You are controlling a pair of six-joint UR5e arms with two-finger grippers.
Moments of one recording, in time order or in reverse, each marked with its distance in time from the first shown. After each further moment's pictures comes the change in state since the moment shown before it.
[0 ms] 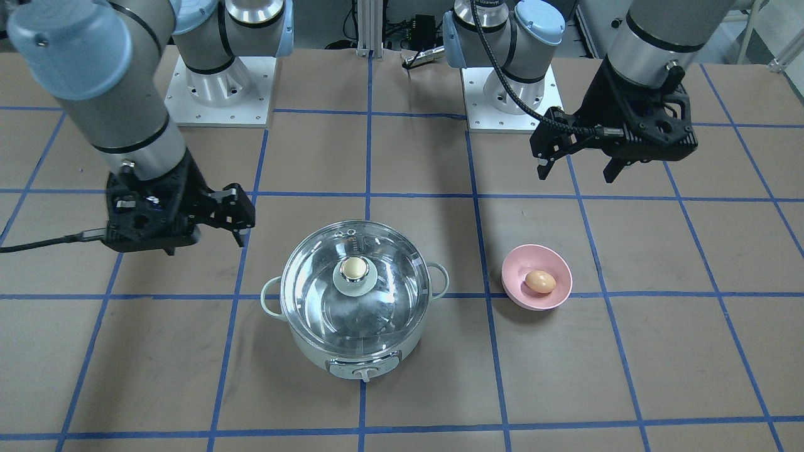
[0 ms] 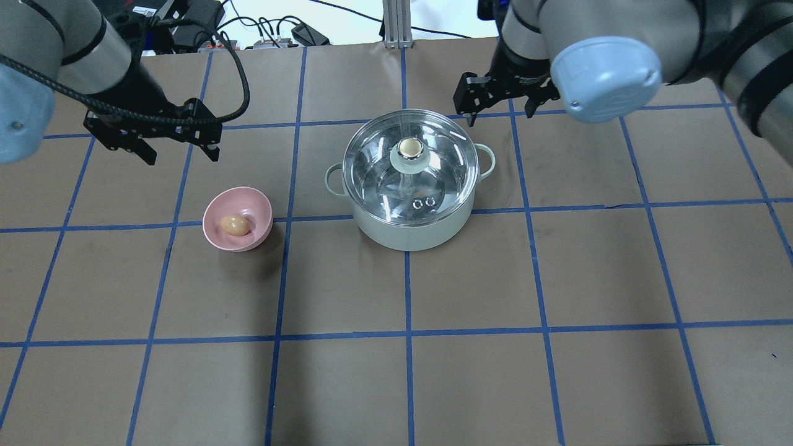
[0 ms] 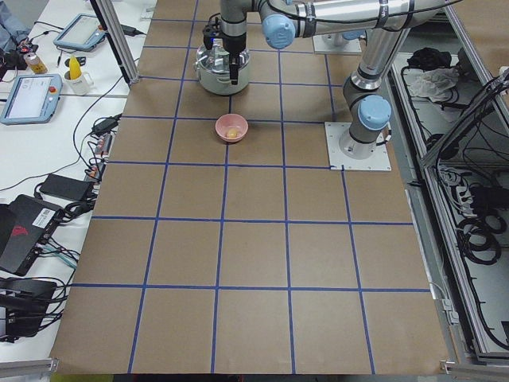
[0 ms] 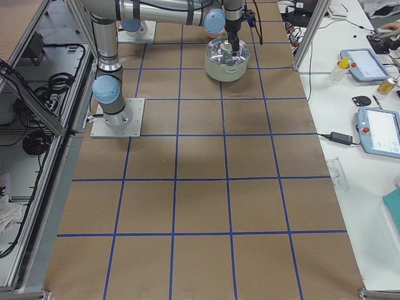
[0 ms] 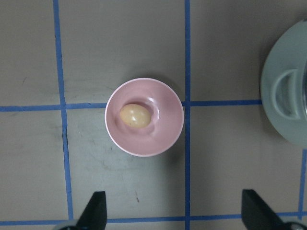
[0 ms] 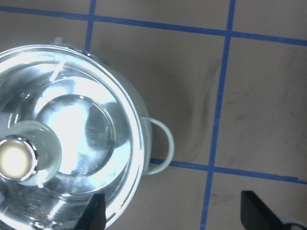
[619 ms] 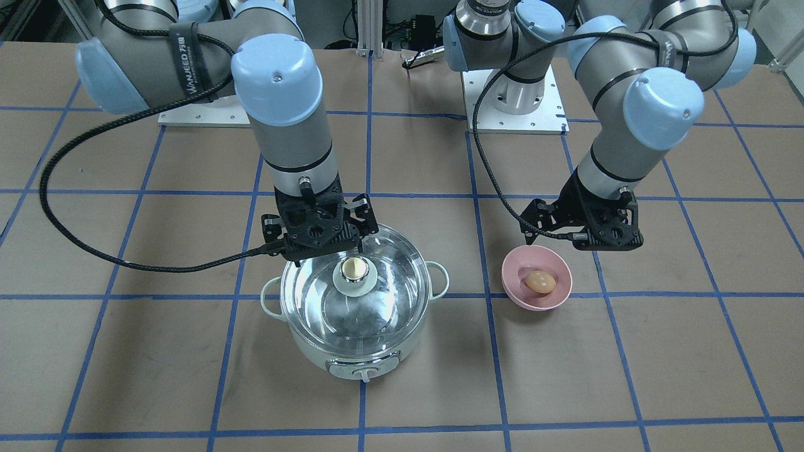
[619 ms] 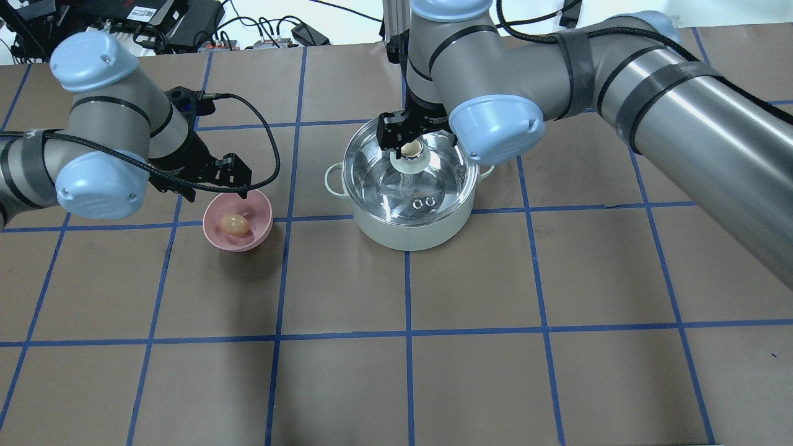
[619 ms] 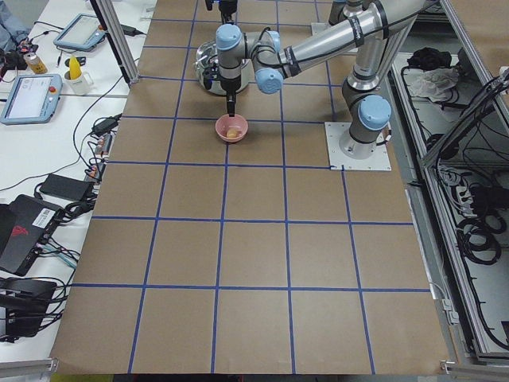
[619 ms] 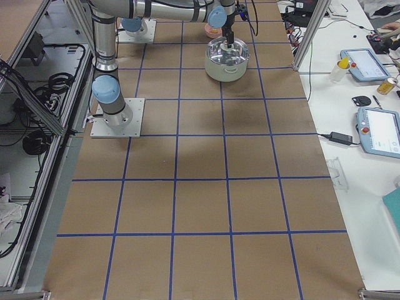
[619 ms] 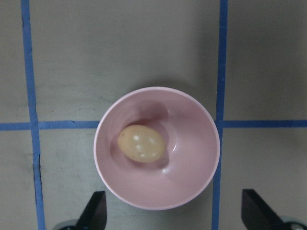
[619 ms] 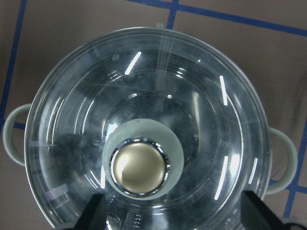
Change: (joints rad) left arm 0.023 -0.133 -0.232 0.357 0.005 0.007; right arm 0.183 0.097 -0.009 -0.085 0.000 0.095
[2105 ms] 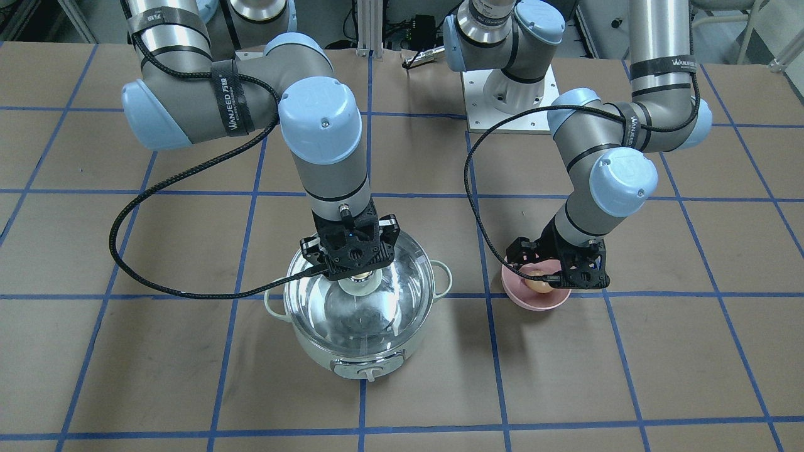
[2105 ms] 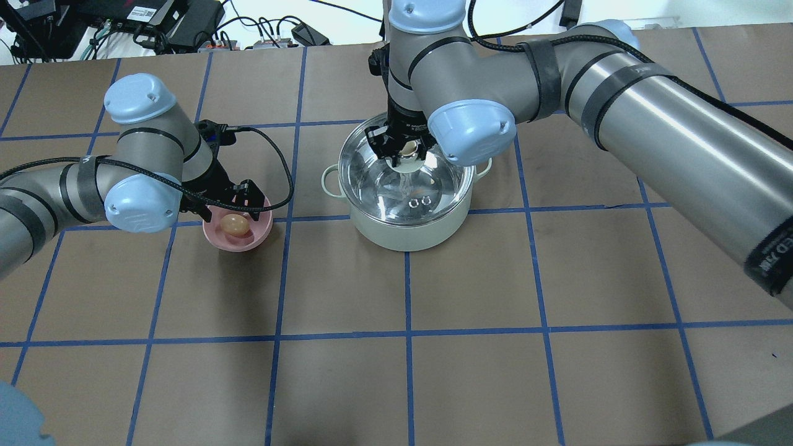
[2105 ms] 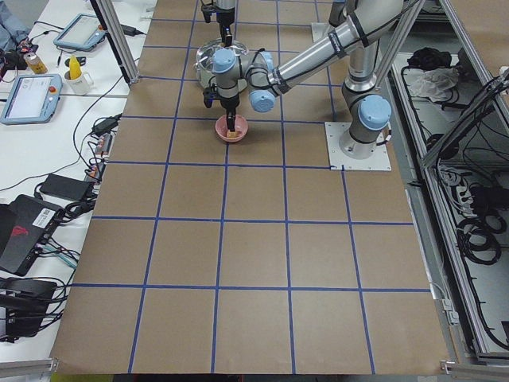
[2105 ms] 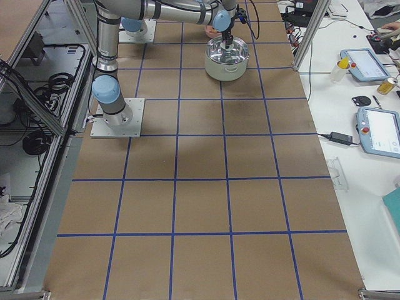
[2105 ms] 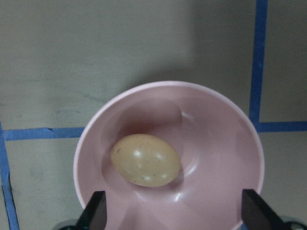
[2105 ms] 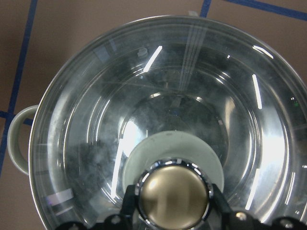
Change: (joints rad) left arm 0.001 -0.127 -0.053 0.112 0.024 0.027; right arm 0.023 0.071 -0.034 -0.010 0.030 -0.013
